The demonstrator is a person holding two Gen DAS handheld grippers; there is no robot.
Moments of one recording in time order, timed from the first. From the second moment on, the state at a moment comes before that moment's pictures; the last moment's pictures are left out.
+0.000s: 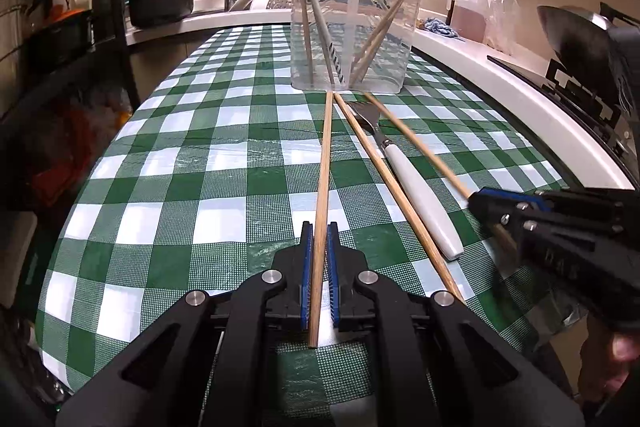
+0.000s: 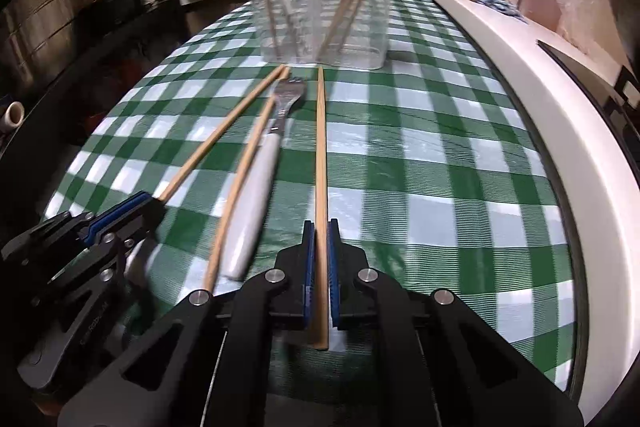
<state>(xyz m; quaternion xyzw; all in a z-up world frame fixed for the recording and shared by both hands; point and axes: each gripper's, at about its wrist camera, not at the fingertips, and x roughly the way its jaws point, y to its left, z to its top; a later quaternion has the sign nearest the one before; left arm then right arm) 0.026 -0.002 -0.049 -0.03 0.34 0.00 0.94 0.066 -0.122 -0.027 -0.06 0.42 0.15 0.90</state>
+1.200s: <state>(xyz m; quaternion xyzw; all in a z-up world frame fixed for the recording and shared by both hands) 0.019 0.005 -0.051 -0.04 0.33 0.01 0.94 0.045 -0.131 -0.029 -0.04 0.39 0.12 0.91</state>
